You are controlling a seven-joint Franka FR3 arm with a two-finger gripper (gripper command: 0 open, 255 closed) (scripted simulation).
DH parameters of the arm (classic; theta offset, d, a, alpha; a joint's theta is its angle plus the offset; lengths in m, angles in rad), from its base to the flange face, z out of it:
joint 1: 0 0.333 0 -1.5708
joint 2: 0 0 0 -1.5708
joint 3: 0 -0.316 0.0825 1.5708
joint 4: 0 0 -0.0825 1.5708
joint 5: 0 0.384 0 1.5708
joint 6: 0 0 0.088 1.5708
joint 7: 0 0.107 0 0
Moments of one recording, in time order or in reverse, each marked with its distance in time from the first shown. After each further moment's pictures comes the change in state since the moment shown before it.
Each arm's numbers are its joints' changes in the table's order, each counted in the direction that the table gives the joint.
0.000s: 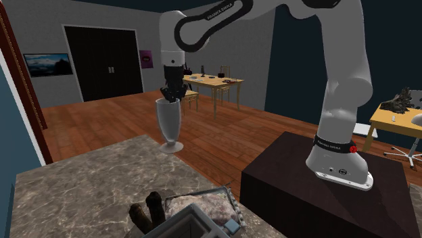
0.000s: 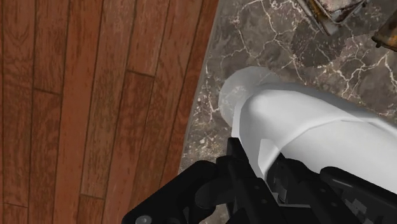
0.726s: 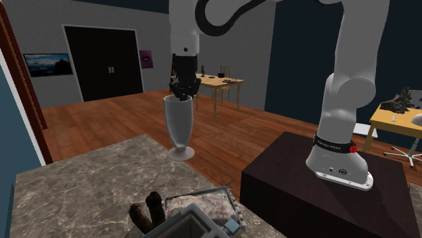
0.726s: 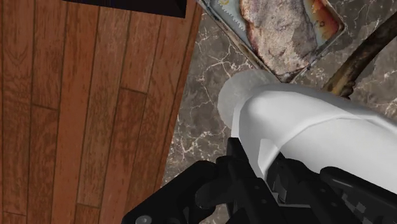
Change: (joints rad) arm 0.073 -0.258 -0.088 0.222 0.094 -0.022 0.126
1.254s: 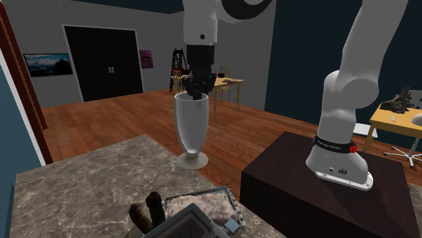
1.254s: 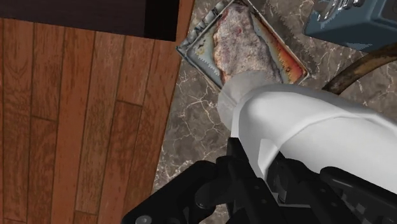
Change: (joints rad) arm 0.077 -0.170 -0.075 0.097 0.087 -0.056 0.110
